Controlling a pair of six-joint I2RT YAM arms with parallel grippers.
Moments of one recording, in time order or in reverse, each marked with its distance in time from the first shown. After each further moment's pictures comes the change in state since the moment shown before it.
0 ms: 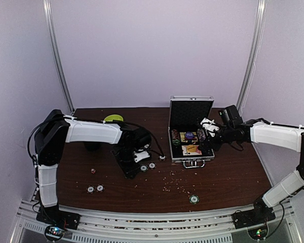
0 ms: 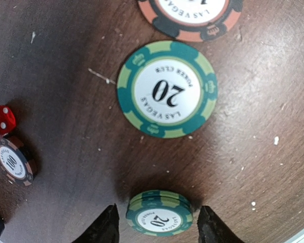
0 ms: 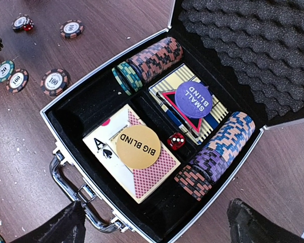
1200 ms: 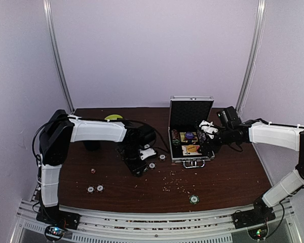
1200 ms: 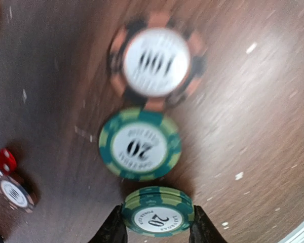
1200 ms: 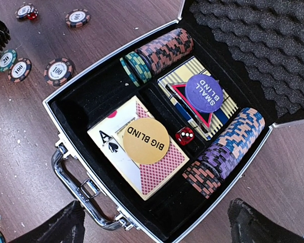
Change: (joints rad) left arm -0.009 0.054 0.089 0.002 0.080 0.004; right arm 0.010 0.016 0.000 -0.020 0.000 -0.018
